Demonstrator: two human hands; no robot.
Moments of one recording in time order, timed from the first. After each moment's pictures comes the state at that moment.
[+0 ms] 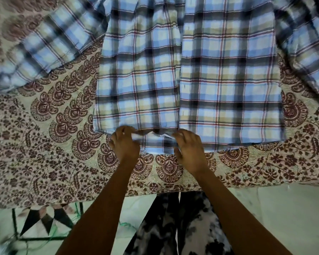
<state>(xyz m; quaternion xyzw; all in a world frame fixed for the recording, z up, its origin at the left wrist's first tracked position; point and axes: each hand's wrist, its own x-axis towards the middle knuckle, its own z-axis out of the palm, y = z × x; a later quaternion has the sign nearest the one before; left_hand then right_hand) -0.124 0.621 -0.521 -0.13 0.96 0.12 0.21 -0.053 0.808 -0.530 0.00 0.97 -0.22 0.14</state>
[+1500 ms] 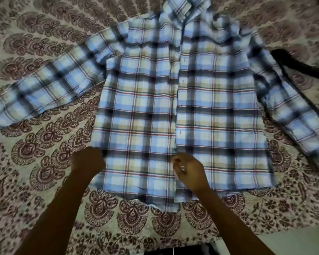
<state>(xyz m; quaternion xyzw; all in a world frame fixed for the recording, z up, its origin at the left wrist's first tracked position) -0.261 0.567 -0.492 0.06 0.93 -0.16 0.34 -0.129 0.839 -0.522 0.09 0.91 -0.41 0.07</state>
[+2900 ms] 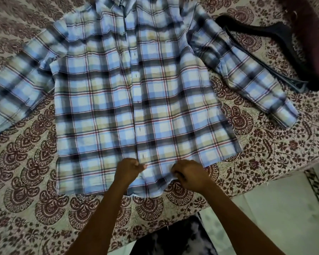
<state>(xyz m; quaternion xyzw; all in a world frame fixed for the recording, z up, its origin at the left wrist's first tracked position) -0.165 0.701 -0.530 -0.03 0.85 0.28 0.44 -0.036 0.900 -0.534 0.03 0.92 -0.30 0.23</state>
